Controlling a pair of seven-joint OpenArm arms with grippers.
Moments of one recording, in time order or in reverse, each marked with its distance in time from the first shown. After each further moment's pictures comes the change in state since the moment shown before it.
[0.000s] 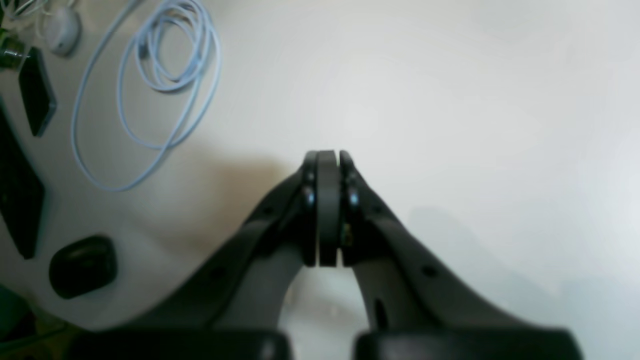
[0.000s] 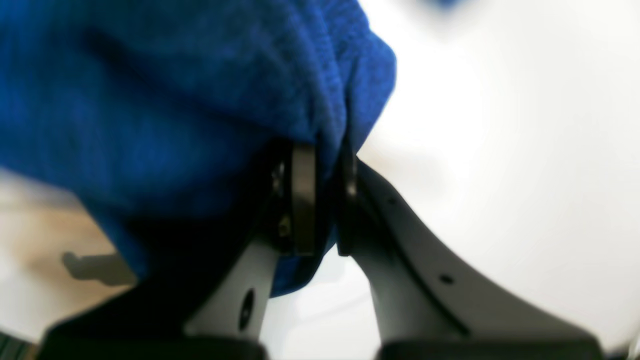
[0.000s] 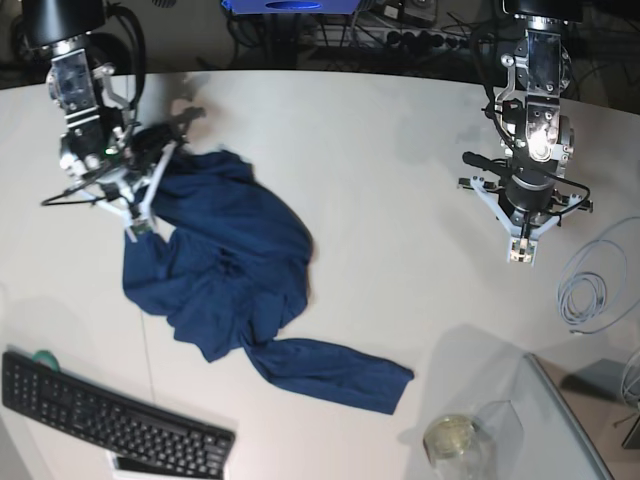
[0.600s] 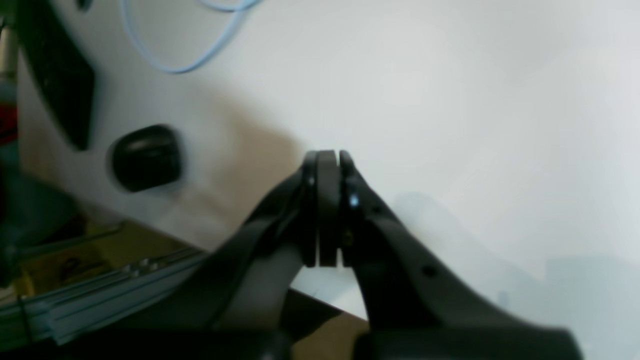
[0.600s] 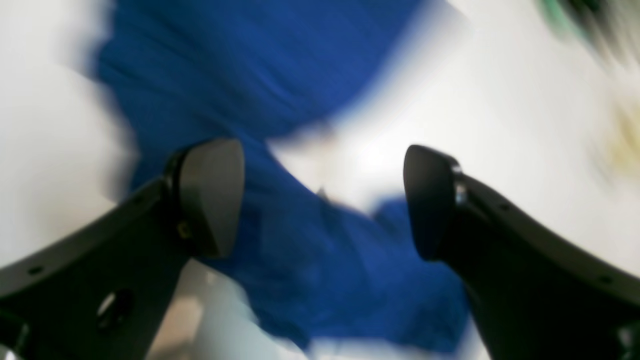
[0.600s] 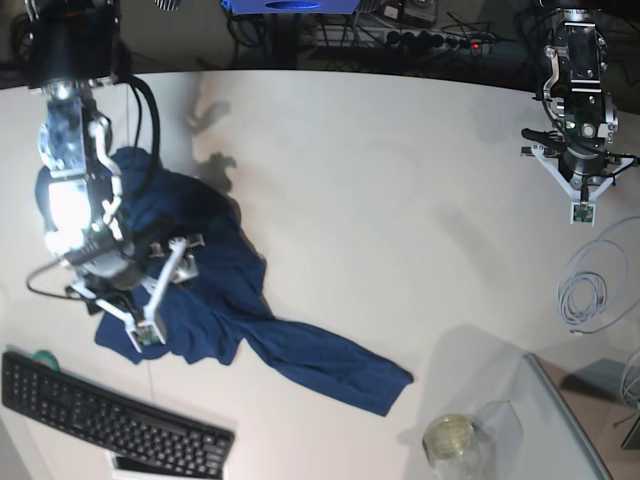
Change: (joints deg) left arm 4.8 -4.9 -11.1 -6.2 -0.5 0.2 -0.4; right arm 12.5 -6.4 0.5 7.6 1.0 5.6 -1.5
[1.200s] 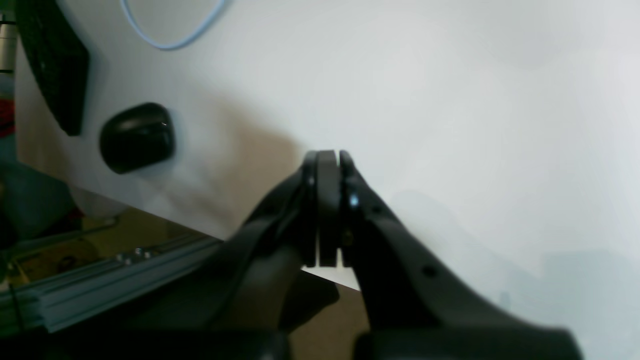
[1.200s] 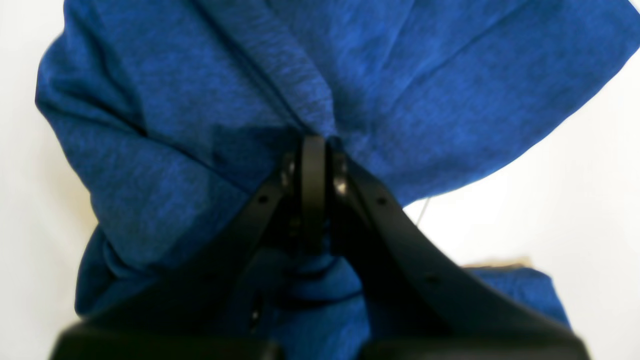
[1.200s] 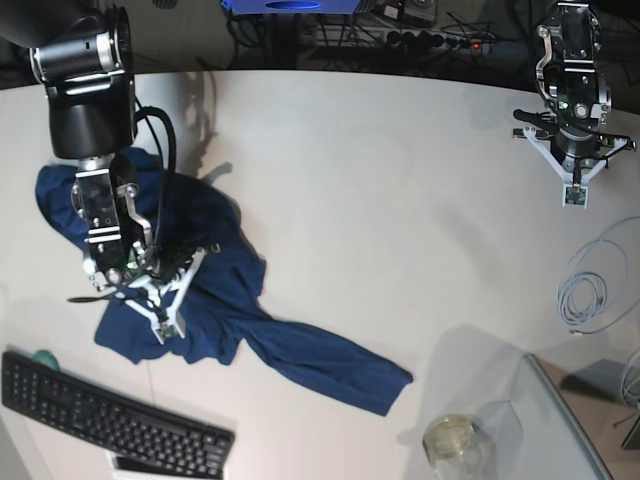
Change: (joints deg) left arm 3.7 2.1 -0.2 2.9 0.1 -0.2 0.0; right arm 10.2 -2.3 -0.9 -28.5 -1.4 -0.5 8.6
